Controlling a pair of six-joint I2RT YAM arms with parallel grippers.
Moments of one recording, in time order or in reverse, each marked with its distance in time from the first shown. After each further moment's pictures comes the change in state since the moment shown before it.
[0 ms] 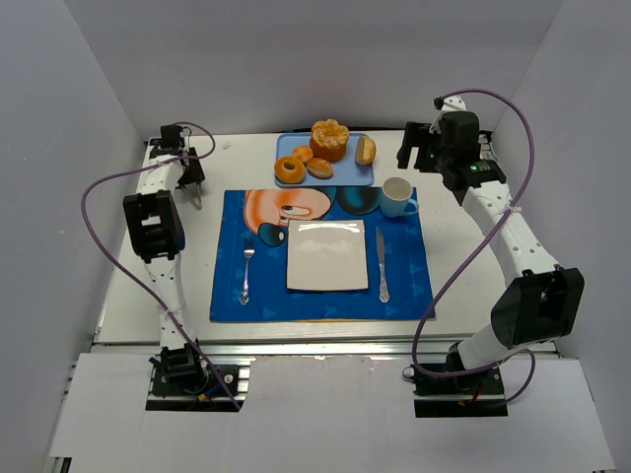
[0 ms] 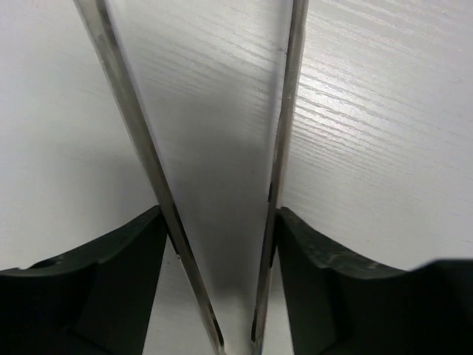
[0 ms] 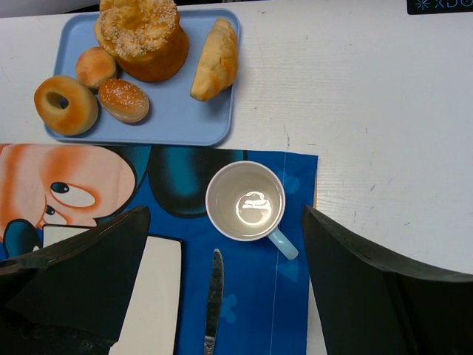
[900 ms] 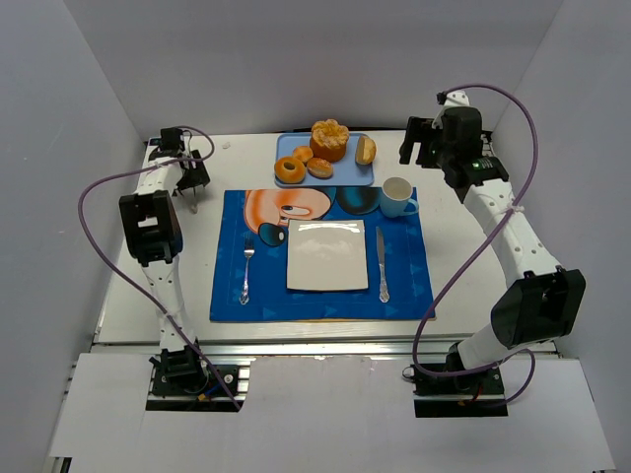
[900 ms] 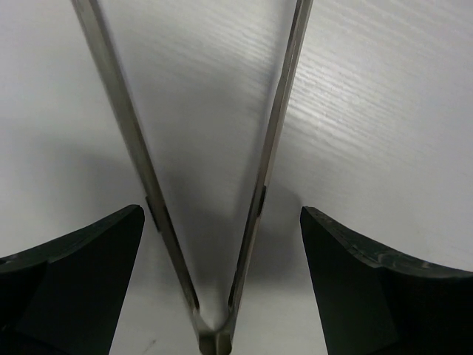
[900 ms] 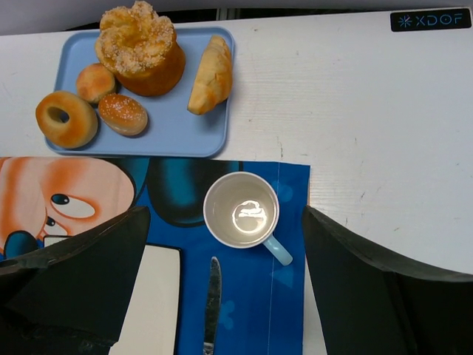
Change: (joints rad) left arm -0.009 -0.126 -0.165 0.010 -0.014 -0.052; right arm 0.000 0.002 0.046 -0.019 0.027 -0.003
